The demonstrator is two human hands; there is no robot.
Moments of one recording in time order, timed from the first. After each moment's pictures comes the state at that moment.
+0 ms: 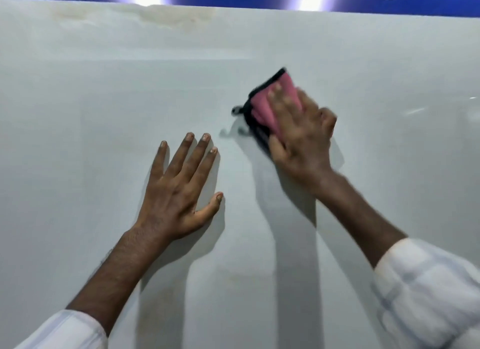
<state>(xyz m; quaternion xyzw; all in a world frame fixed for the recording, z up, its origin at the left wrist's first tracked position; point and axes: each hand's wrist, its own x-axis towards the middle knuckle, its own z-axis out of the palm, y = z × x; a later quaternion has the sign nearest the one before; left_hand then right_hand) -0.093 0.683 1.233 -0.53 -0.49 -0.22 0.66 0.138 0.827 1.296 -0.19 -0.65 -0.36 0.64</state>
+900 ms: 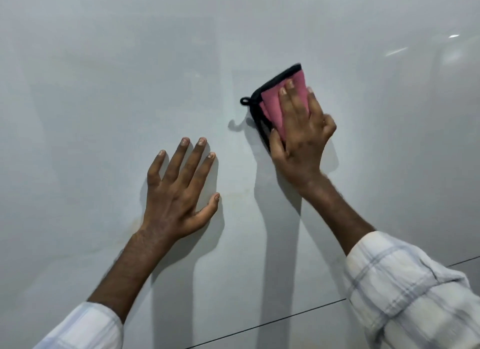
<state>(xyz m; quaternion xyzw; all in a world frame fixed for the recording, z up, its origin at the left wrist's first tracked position) -0.066 0.691 1.096 -0.57 -0.50 -0.24 0.61 0.161 0.832 1.156 -0.25 -0.62 -0.30 0.68</state>
